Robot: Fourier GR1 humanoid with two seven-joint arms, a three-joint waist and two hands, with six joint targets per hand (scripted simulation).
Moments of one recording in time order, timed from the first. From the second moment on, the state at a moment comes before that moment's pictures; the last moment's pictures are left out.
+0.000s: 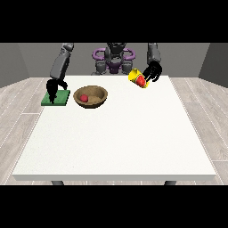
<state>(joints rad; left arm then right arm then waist) -0.53 0.09 -0.22 -1.23 -0.97 0.27 -0.14 -0.41 -0.53 -0.44 -0.48 -0.33 0.39 -0.69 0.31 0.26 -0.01</state>
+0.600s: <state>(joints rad) -0.47 0.07 0.01 -1.15 -0.40 0.11 -0.56 -0.47 -0.57 -0.50 -0.55 -0.41 0.41 -0.67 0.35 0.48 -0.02</state>
